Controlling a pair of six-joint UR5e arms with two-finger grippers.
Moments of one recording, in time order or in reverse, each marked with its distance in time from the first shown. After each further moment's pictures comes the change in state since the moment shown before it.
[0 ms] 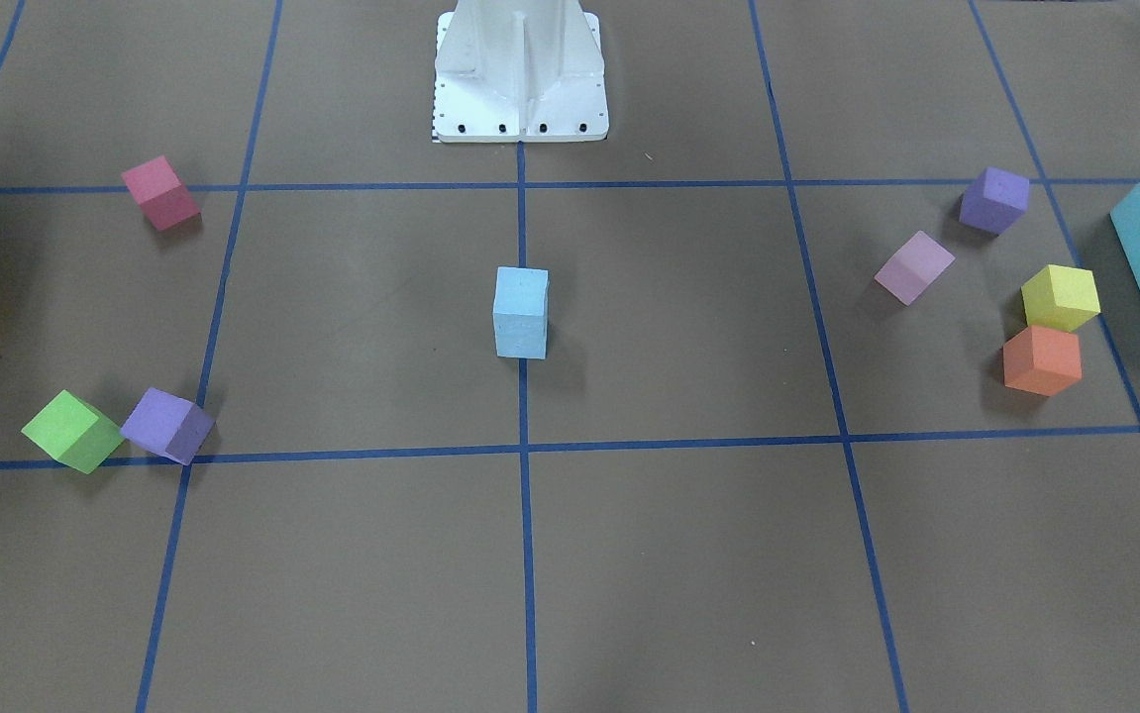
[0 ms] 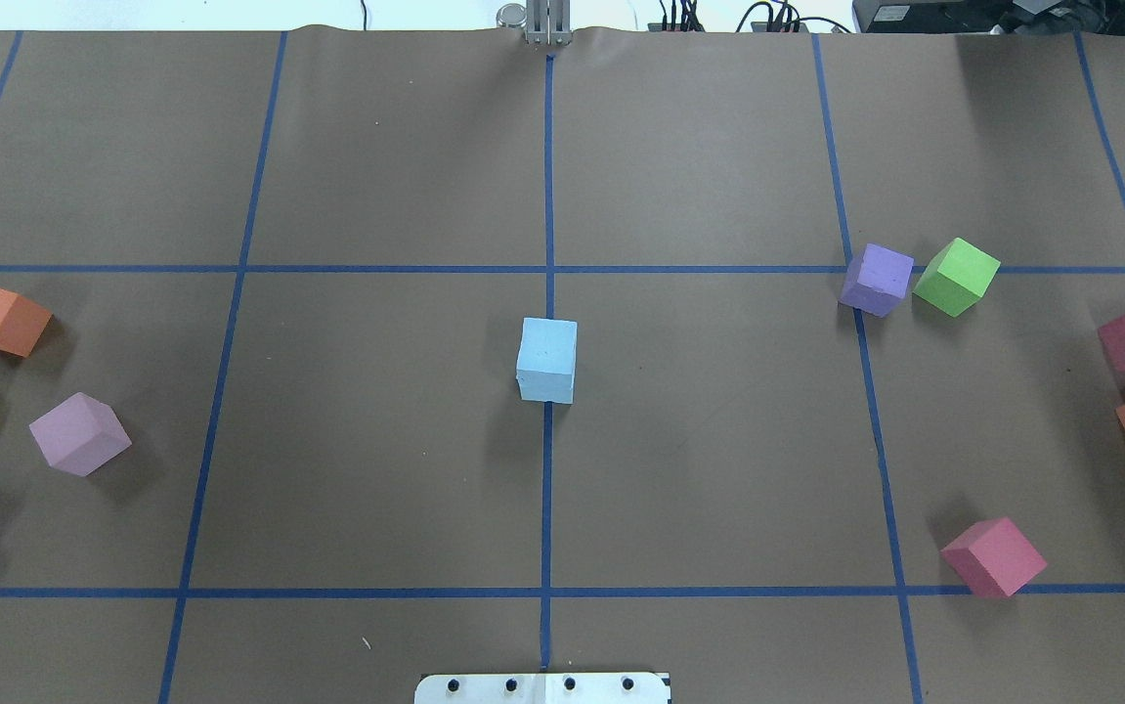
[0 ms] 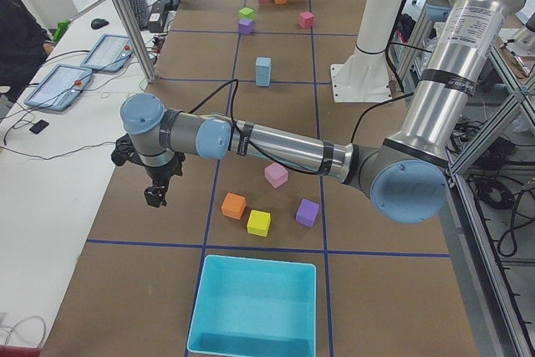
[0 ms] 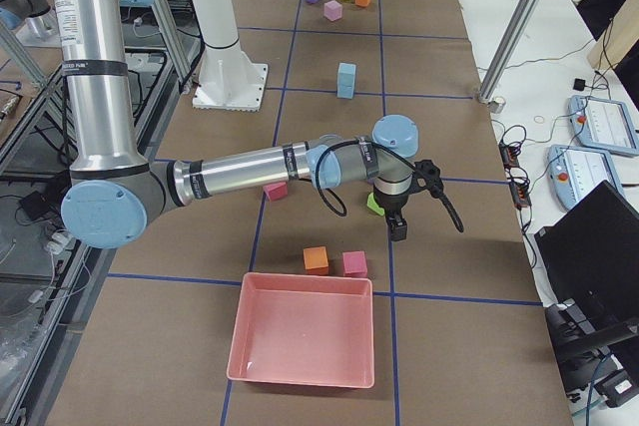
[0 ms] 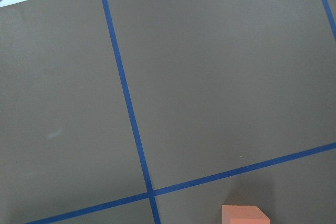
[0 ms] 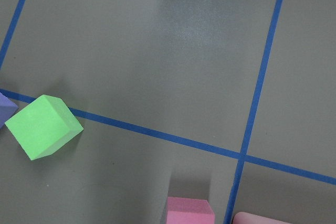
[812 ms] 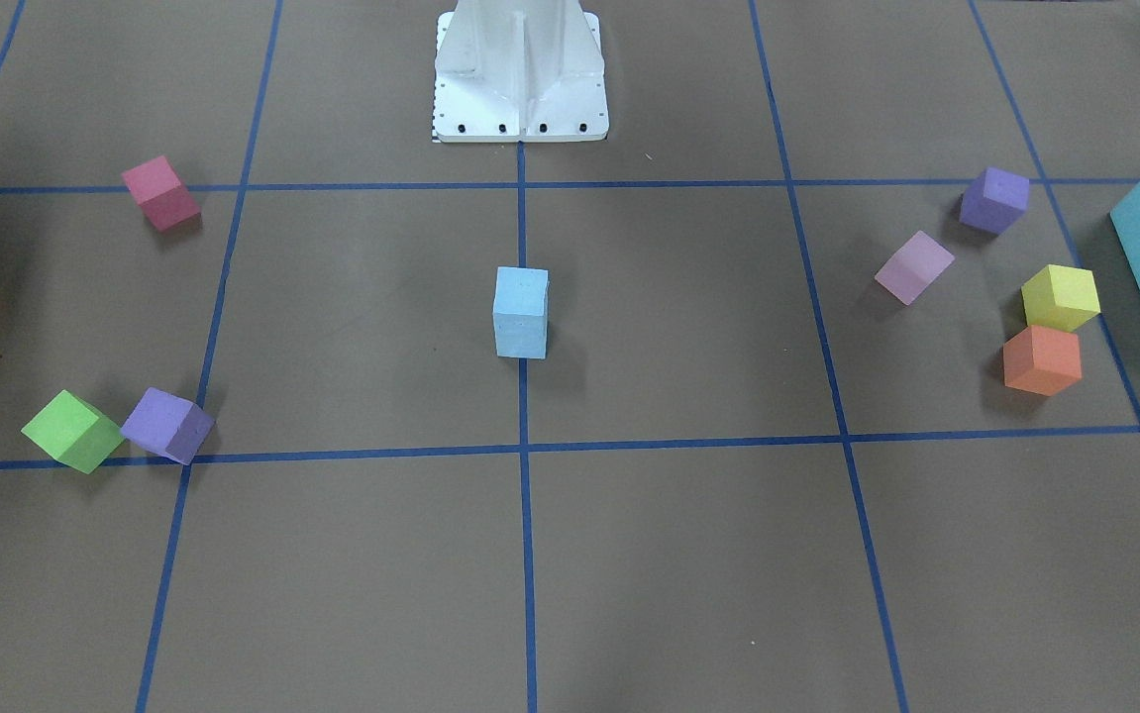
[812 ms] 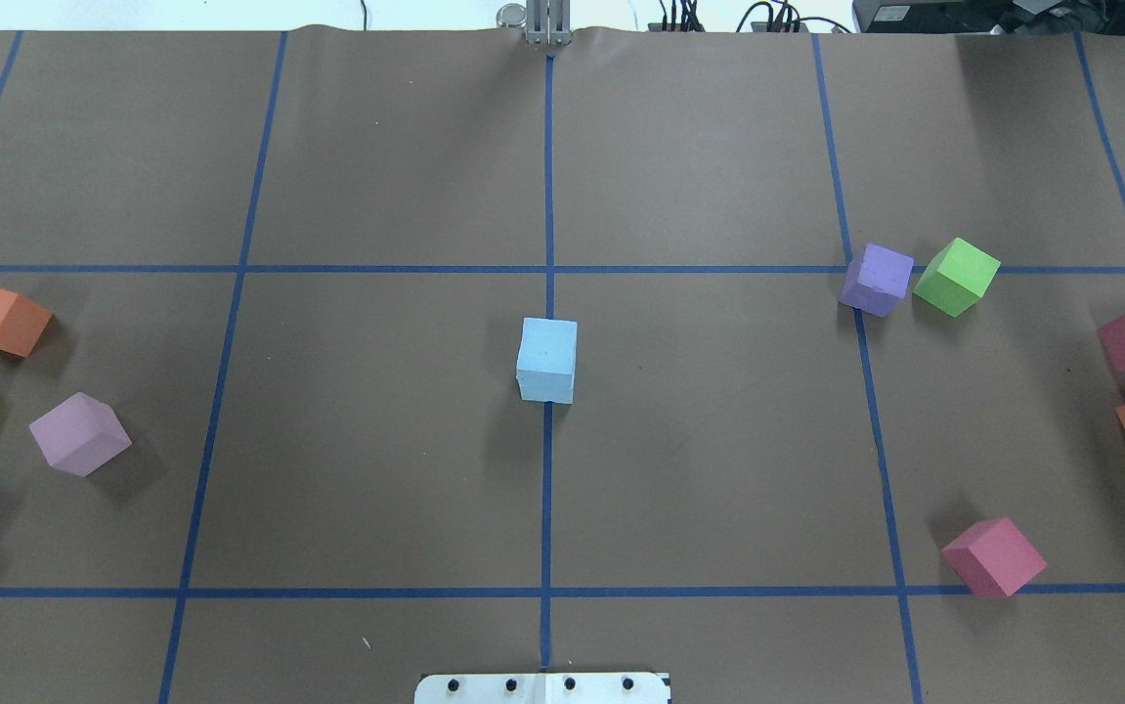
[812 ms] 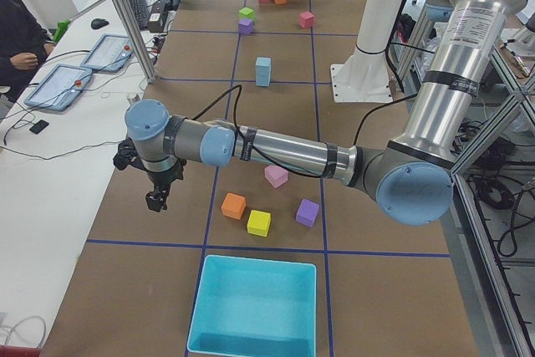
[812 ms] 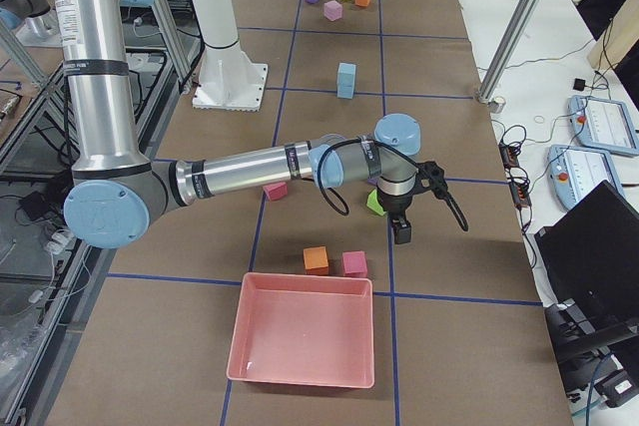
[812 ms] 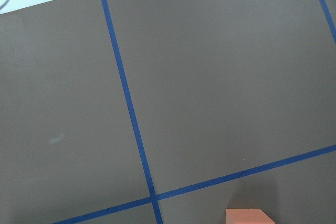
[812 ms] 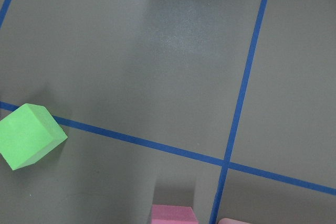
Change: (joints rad) left arm -0.007 0.026 0.002 -0.052 0.002 -0.004; right arm 0.006 0.009 -0.009 -0.003 -0.035 0.008
